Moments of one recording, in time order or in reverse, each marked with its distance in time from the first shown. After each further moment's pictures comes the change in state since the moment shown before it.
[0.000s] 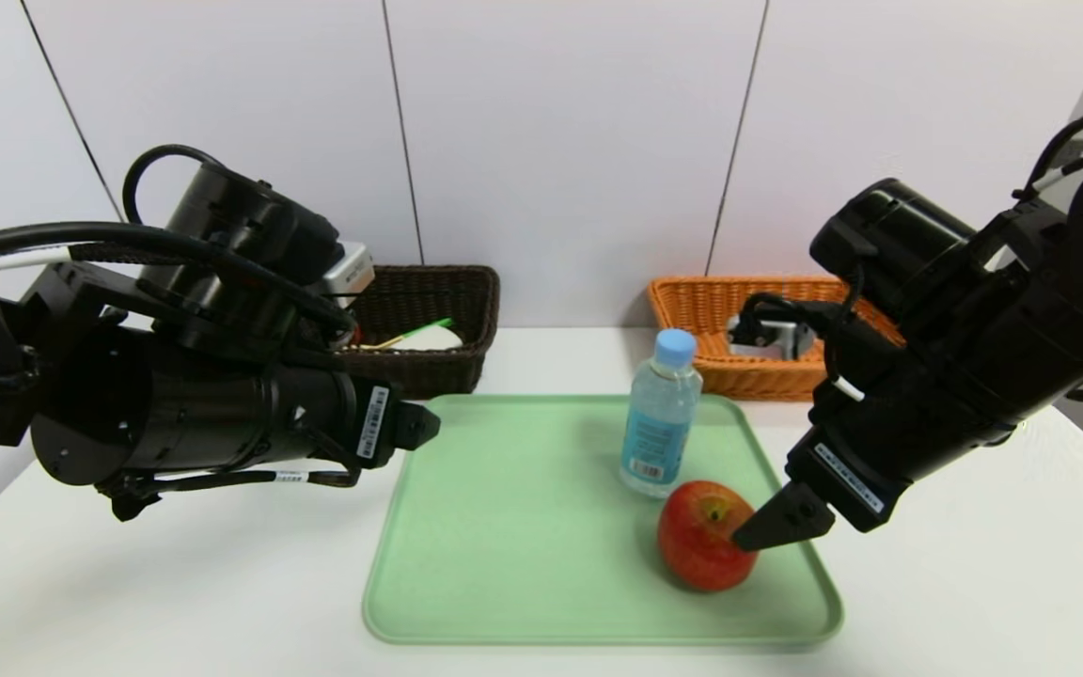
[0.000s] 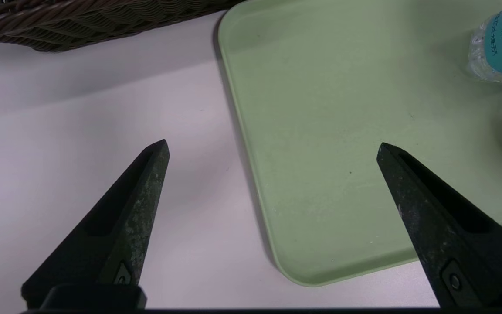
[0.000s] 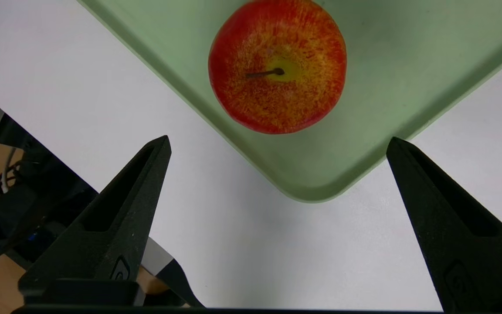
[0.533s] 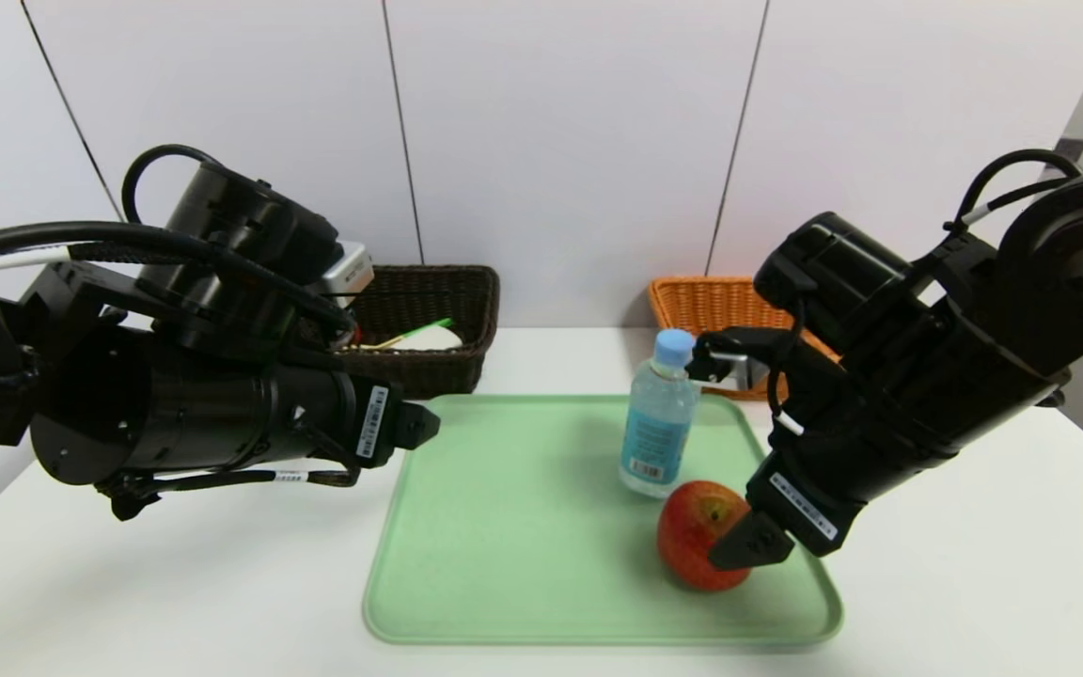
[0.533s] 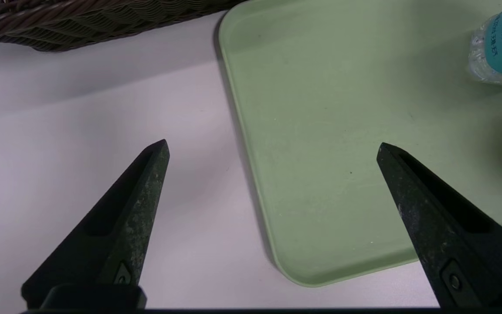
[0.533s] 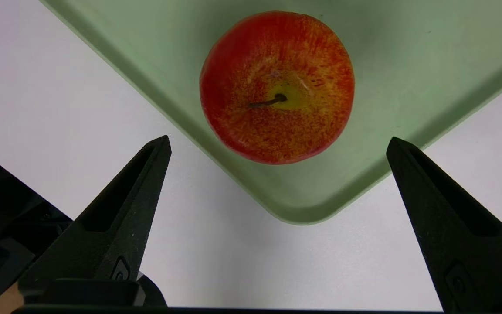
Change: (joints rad) left arm 0.000 0.000 0.000 0.000 0.000 -0.001; right arm 0.082 0.035 0.037 -0.068 -0.114 0.001
